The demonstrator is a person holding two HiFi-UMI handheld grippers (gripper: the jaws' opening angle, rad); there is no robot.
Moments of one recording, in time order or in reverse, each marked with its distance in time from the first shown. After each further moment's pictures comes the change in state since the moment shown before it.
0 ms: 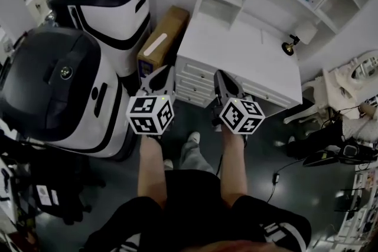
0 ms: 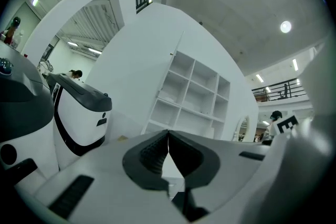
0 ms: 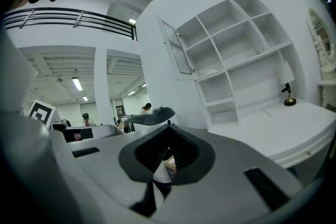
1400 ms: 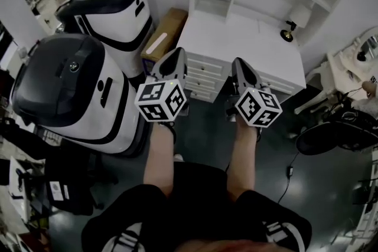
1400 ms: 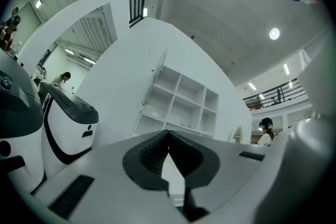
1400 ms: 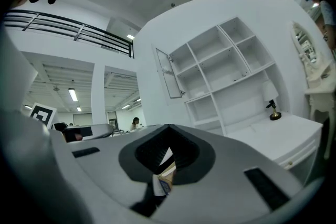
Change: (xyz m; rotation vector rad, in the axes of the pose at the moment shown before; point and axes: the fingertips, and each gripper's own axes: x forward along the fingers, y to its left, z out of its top) left arm -0.024 -0.117 0.039 0.016 -0.146 -0.062; right arm -0.118 -0.035 0.067 0.010 -0.174 -0.060
